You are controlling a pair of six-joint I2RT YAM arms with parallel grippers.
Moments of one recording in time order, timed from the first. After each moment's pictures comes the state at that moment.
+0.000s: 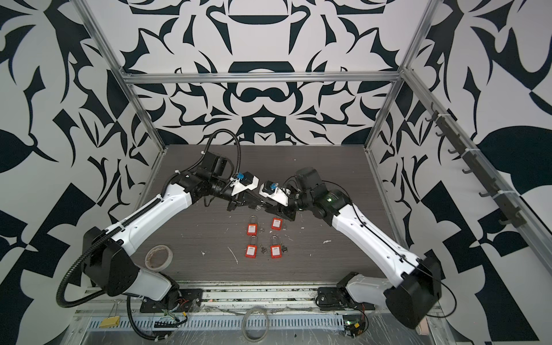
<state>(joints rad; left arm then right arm) -0.57 1.51 1.34 -0.70 1.01 0.81 0.58 1.17 1.09 -0.60 -0.53 -0.56</state>
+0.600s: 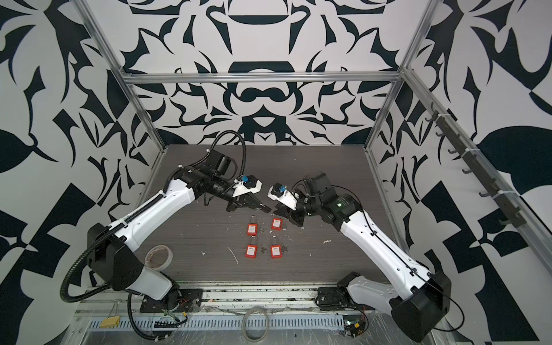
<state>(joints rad) -0.60 1.55 1.41 -0.85 0.93 0.91 0.54 1.14 1.07 -0.69 -0.58 -0.51</state>
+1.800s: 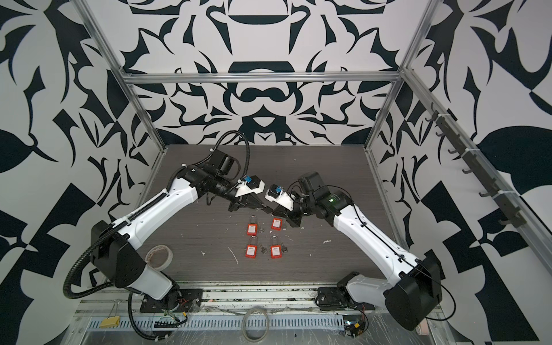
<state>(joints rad) -0.62 1.58 1.45 -0.87 0.91 0.91 0.54 1.22 1.06 -0.69 -0.61 -0.52</state>
